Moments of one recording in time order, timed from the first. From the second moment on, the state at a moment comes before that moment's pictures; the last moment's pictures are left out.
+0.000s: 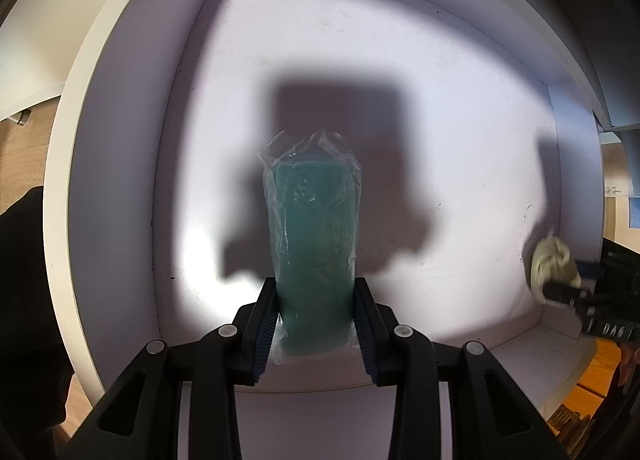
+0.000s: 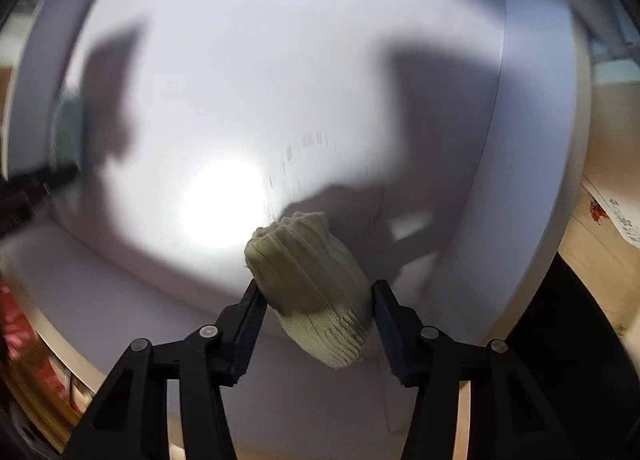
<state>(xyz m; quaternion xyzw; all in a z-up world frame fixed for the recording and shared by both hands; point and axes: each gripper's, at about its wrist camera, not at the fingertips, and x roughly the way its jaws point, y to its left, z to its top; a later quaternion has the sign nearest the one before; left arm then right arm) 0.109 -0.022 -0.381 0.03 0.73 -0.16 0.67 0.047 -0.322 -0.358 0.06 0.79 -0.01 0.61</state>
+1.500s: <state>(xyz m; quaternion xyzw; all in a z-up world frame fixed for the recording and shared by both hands) 0.017 -0.043 -0.150 0.16 0.56 -0.40 0.71 0.042 -0.320 -0.368 0.10 0.78 -0.09 0.61</state>
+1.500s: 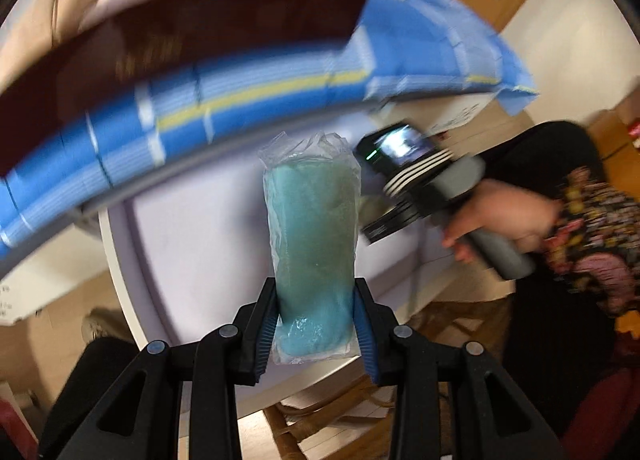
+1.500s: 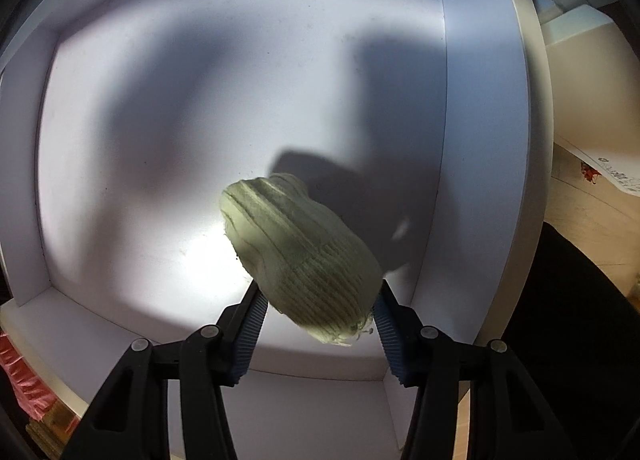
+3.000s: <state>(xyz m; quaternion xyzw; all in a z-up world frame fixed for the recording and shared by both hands) 0.202 -0.089 -0.071 -0.08 0.57 -0.27 0.78 0.062 -0.342 -0.364 0.14 0.77 -0.08 0.62</state>
